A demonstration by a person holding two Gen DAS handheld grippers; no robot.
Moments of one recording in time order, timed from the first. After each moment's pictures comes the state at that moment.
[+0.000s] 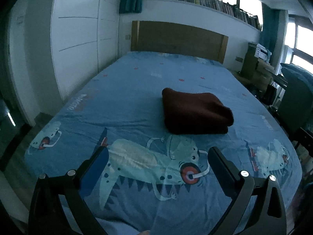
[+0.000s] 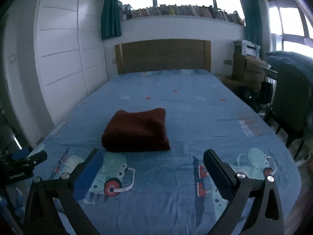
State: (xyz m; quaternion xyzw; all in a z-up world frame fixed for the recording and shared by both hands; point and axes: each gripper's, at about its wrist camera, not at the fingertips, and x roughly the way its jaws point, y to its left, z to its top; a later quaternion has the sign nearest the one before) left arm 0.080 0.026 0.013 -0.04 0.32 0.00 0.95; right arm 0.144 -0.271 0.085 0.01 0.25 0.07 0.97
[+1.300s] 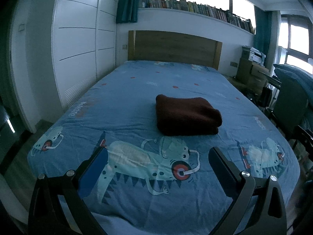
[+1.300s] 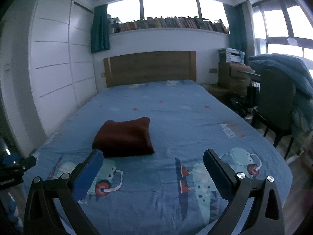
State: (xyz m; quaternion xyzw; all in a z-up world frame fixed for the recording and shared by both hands) left arm 0.075 -0.022 0.010 -0.03 0.28 -0.01 0.96; right arm 0.095 -0.289 0.093 0.03 0.21 0.02 0.98
